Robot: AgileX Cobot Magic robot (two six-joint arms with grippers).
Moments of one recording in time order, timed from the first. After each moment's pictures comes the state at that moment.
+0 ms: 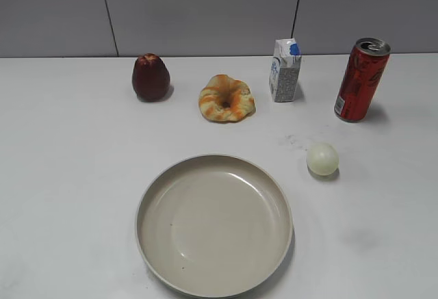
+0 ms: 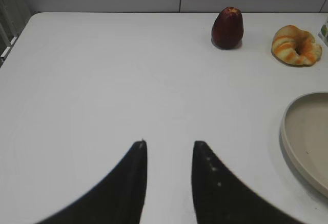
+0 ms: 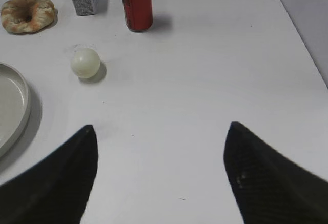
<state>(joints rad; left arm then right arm) -0.06 -0.01 -0.50 -0.16 1.03 0.13 0.03 -0.01 -0.50 0.06 1.04 0.04</state>
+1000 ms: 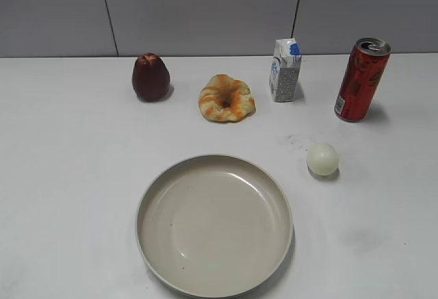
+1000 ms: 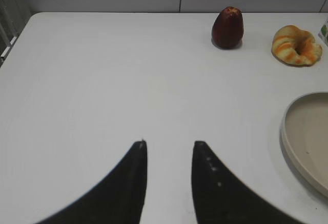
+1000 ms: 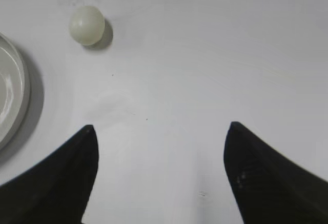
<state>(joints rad) -0.06 -0.01 -0.50 -0.16 1.03 0.13 0.03 0.60 -0.57 0.13 0.87 0.02</state>
